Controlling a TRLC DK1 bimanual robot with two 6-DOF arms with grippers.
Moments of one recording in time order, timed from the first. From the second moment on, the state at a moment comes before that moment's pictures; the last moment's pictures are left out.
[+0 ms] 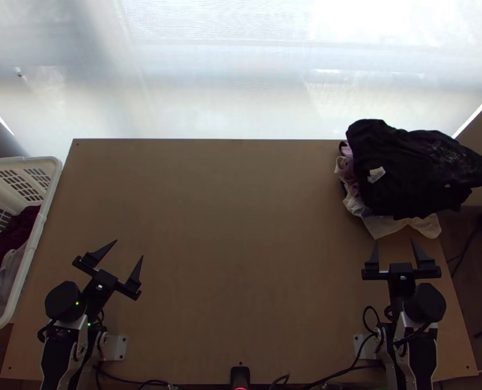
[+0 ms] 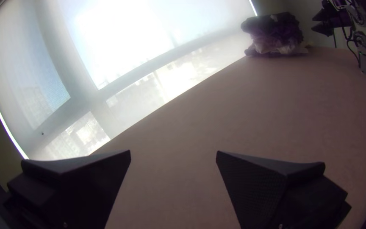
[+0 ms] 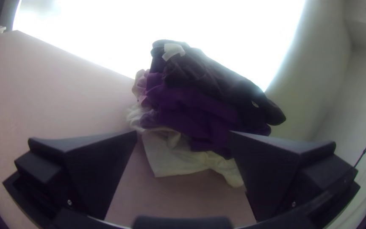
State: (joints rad) left arm -0.08 0.00 0.08 -0.31 0.21 0.51; right arm -0.04 0.00 0.09 -0.21 0.11 -0.43
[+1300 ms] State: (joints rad) left arm -0.10 0.00 0.08 -0.31 0.21 0.51; right arm 0.03 0.00 0.09 -0.21 0.10 -0.42
